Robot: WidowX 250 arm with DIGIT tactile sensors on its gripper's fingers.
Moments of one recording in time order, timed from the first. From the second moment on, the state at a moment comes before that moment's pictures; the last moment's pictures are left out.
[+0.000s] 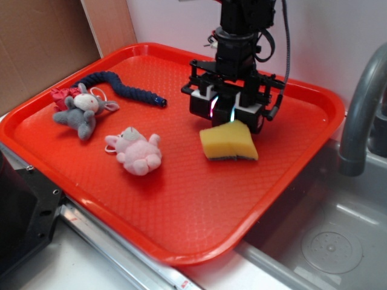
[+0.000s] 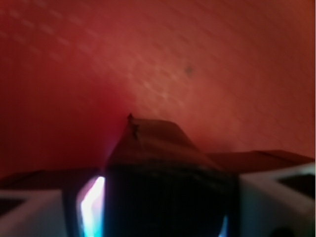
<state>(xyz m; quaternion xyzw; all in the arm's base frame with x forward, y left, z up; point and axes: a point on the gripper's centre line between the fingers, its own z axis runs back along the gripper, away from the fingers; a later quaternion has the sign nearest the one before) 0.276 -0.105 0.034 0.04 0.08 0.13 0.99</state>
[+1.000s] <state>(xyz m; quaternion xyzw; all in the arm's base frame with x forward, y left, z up) 0.212 0.023 0.197 -0.03 -0.07 0.08 0.99</state>
